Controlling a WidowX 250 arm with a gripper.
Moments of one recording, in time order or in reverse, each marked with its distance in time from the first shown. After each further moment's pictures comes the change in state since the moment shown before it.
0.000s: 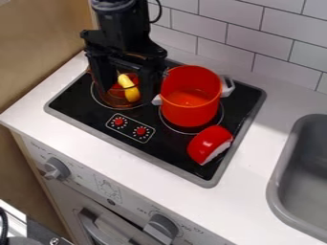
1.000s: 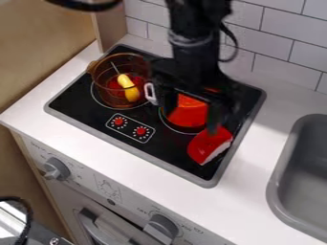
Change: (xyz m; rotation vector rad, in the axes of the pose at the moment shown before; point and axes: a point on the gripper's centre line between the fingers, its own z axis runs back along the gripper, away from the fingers) arm 0.005 -0.087 -0.023 -0.006 -0.028 -0.113
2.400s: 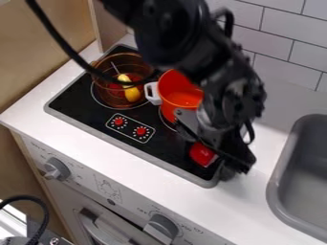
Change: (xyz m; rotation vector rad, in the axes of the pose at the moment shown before) arm -0.008 -0.019 -0.064 0.161 -0.162 -0.122
